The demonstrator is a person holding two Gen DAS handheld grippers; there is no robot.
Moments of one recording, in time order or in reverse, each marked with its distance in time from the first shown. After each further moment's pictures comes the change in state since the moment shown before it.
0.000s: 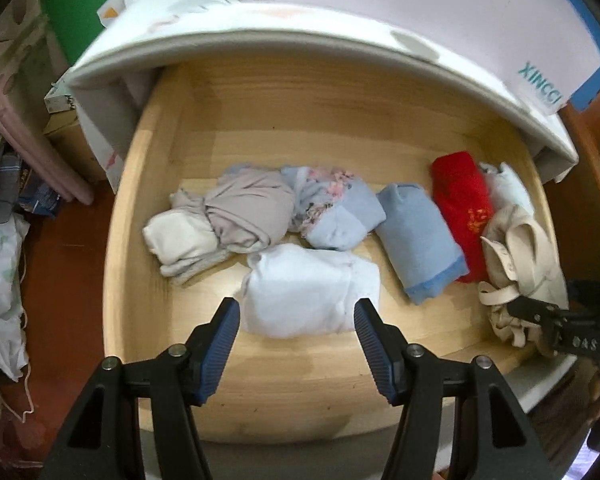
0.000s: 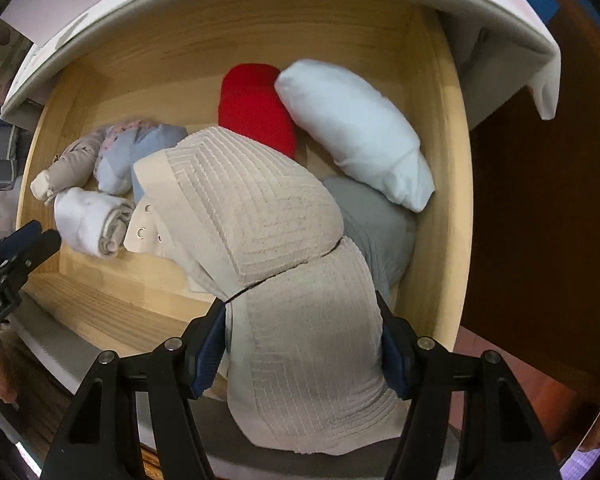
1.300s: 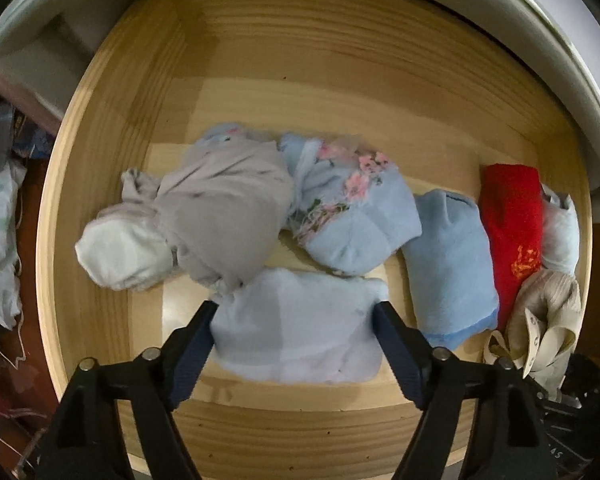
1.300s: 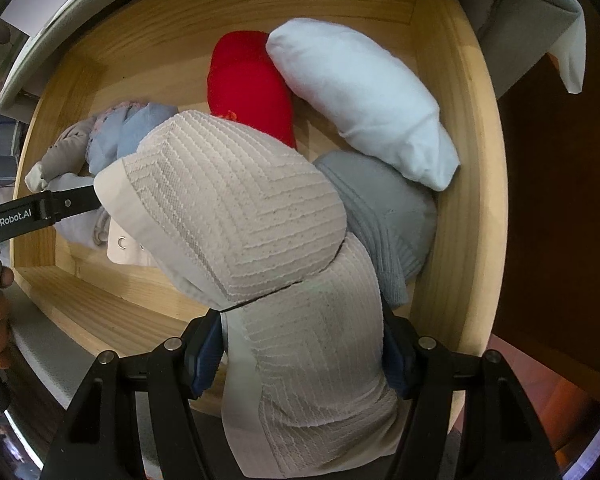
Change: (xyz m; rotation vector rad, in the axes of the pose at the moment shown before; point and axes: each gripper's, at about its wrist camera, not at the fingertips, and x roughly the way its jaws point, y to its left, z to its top) left arm 0.066 0.002 0.055 -0.159 0.213 0.024; right arm 0.031 -0.018 -0.014 0.001 0.017 0.050
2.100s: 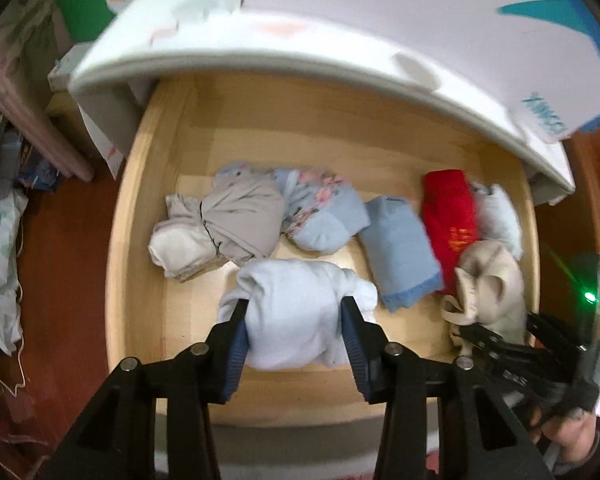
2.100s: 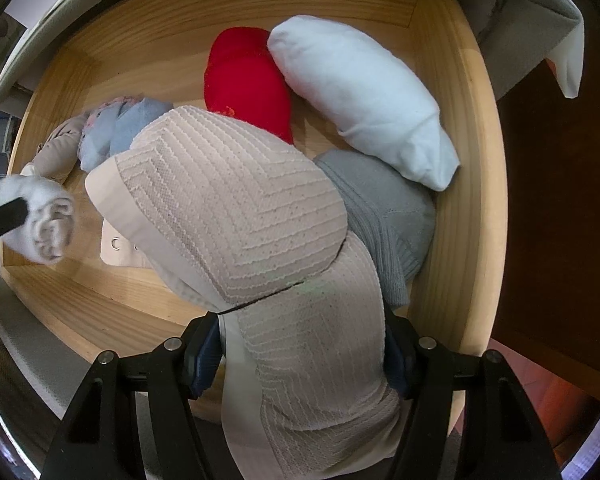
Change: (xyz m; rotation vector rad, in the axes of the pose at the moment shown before) left arm -0.091 0.021 -0.058 0.097 -0.156 -0.064; right arm 0.011 0.018 -0.006 -0.009 -0.010 -0.044
